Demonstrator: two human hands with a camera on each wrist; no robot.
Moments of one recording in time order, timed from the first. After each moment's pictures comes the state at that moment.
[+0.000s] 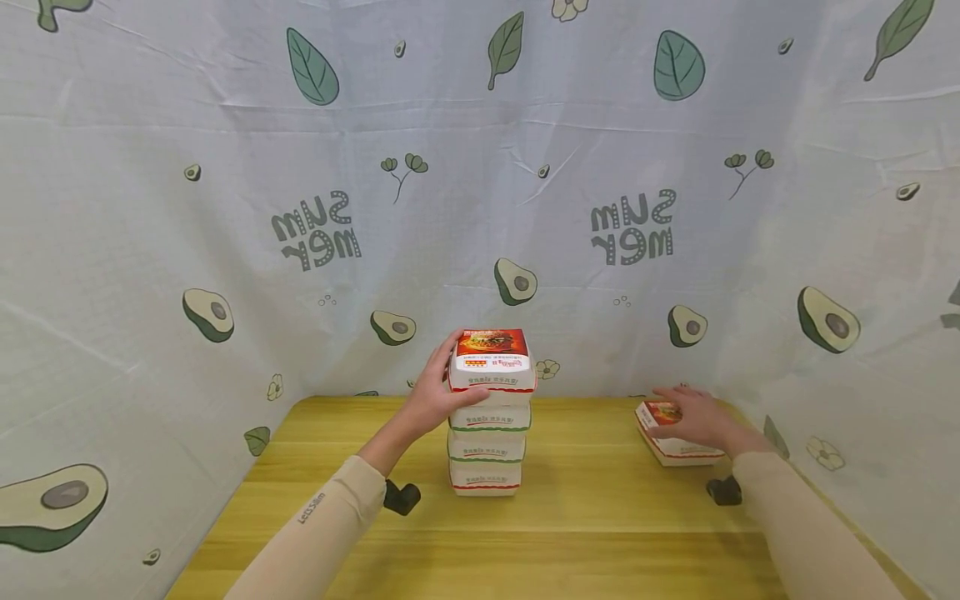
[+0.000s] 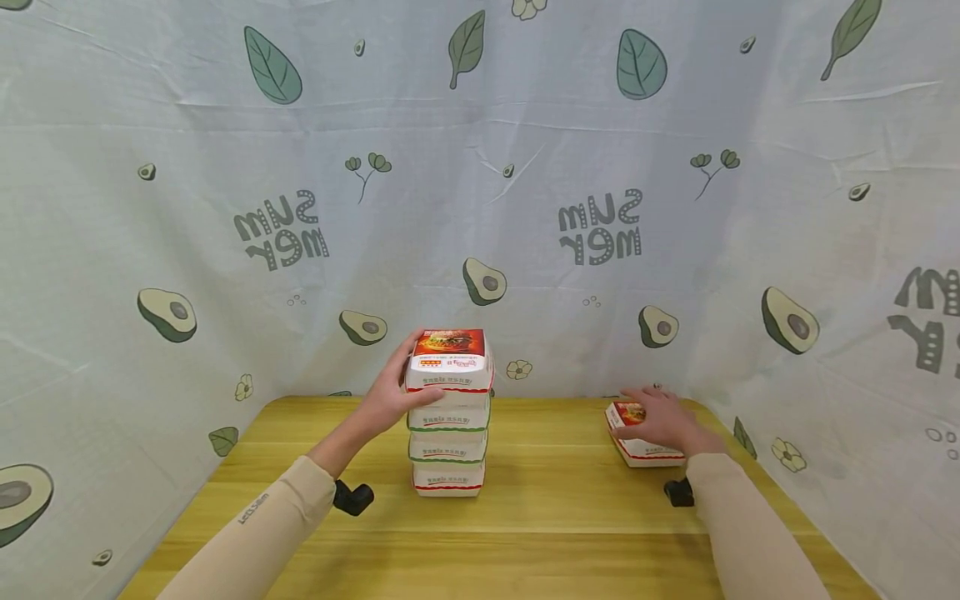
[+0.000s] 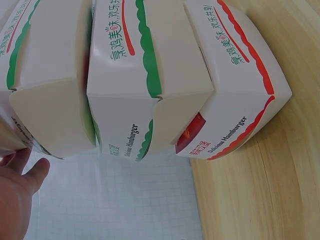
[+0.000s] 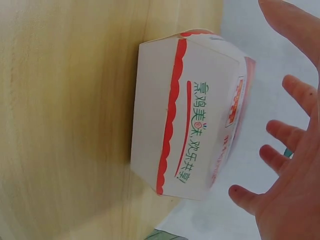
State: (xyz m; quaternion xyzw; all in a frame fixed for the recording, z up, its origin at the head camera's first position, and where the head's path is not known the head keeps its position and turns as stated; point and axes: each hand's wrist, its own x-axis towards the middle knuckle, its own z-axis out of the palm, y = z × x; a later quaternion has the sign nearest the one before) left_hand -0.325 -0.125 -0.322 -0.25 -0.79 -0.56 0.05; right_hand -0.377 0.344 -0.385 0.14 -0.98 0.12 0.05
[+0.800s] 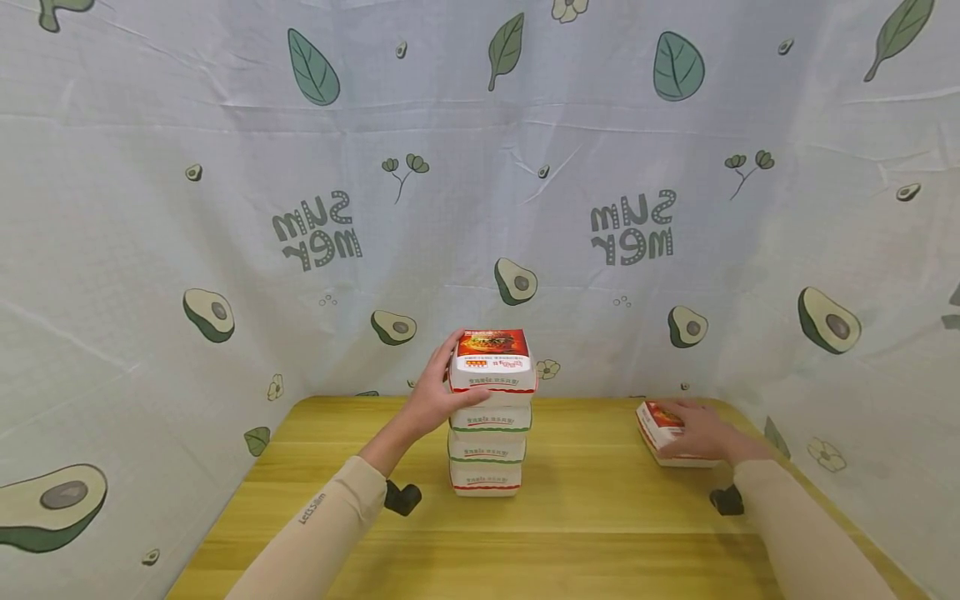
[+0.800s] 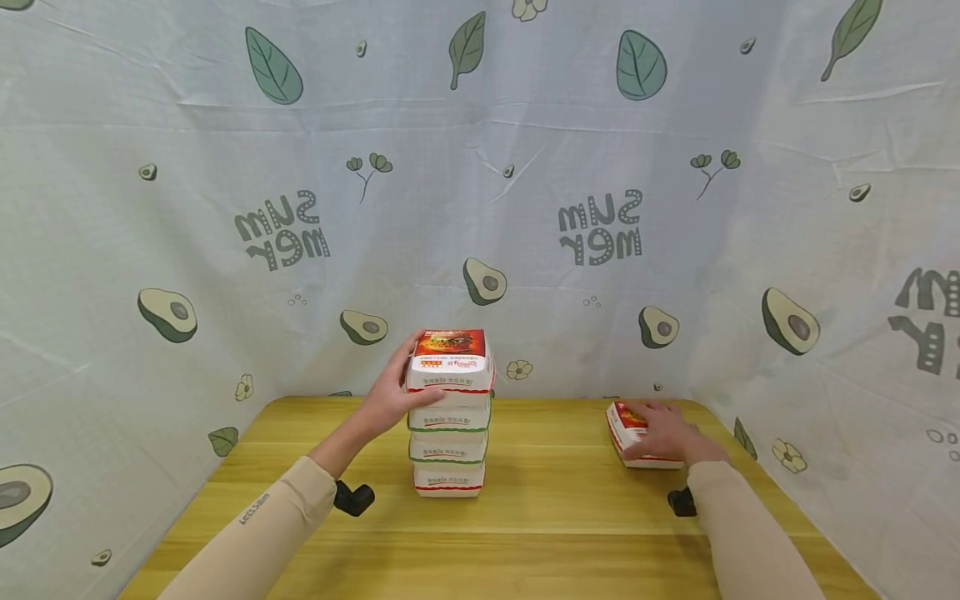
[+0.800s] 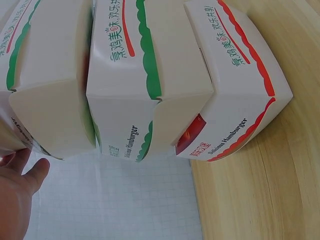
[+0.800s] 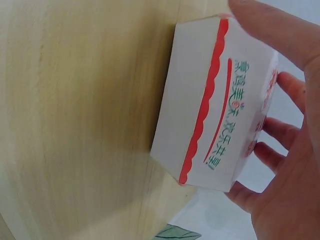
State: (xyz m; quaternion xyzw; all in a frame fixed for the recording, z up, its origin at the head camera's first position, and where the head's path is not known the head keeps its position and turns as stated) left_hand -0.348 -0.125 -0.348 -0.26 -0.77 -0.57 0.08; right_hand -0.385 0.361 -0.413 0.13 -0.98 0.12 0.02
